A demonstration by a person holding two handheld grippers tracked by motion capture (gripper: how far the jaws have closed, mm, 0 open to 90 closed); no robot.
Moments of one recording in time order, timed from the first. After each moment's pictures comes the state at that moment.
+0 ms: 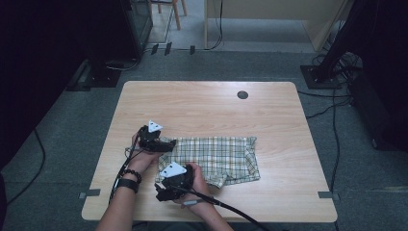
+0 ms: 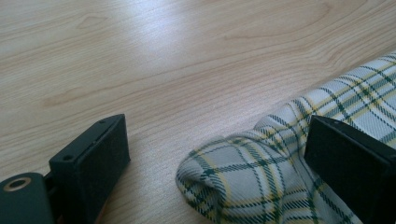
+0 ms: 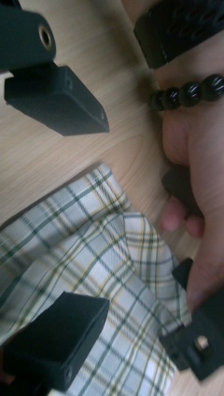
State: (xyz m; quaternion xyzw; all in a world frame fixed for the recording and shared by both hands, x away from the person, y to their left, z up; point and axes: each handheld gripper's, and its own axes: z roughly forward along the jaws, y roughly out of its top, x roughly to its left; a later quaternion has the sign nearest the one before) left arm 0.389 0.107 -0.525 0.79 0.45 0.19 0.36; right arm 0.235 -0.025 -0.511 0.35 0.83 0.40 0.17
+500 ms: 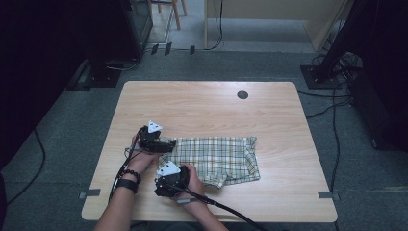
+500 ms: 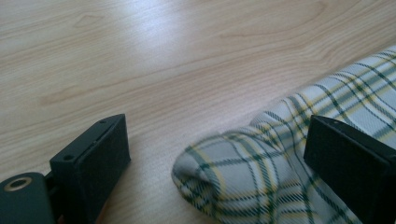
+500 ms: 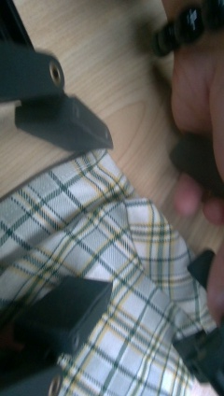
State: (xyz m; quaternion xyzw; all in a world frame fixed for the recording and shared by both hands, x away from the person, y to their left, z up) left arm 0.383 0.107 -0.525 0.79 0.45 0.19 0.36; right arm 0.245 -0.013 -0.531 0.39 0.82 0.38 0.19
